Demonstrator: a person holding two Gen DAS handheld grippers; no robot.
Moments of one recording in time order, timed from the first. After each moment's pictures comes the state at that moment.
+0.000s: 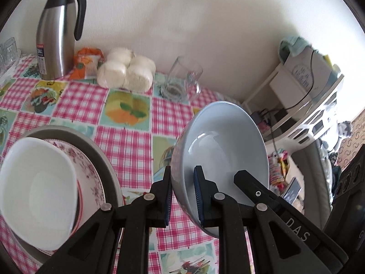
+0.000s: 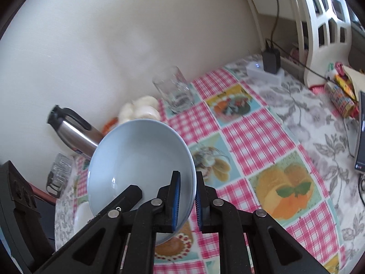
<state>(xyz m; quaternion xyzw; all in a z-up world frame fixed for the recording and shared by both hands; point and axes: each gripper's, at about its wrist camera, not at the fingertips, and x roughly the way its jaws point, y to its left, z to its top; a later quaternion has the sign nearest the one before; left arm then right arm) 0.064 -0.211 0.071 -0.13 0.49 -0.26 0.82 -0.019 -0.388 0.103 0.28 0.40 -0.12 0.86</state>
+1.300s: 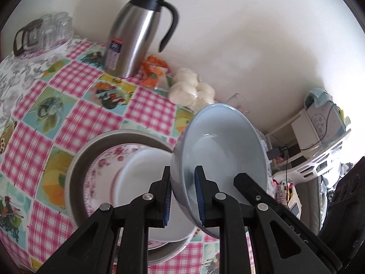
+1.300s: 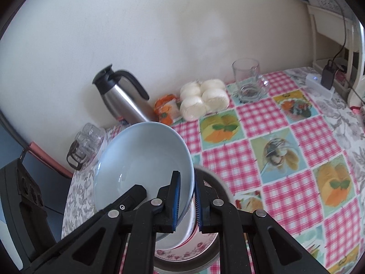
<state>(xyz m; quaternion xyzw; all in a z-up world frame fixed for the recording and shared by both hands) 0.080 -0.055 0.080 -0.21 0.50 -0.17 0.82 0.016 -0.247 0.129 0.22 0.43 -0.03 0.88</state>
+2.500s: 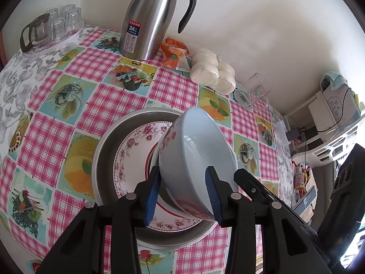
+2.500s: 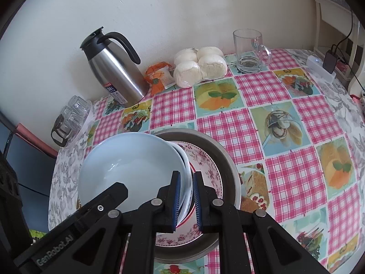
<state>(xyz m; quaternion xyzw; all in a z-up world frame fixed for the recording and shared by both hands) 0.069 -0.040 0.067 -0.15 0.55 -0.15 0.81 0.019 -0.224 0.092 0.19 0.50 -0.05 0.85</state>
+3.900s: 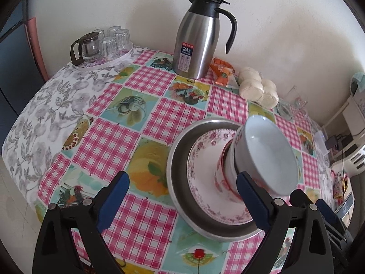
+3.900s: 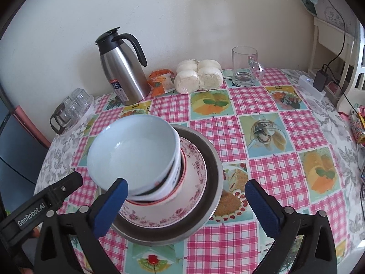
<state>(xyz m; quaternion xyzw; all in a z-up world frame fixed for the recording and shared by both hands) 0.025 0.007 0.069 -0.08 0.50 -0.02 0.86 -0.029 -0.216 0.099 0.12 0.46 -0.05 0.88</state>
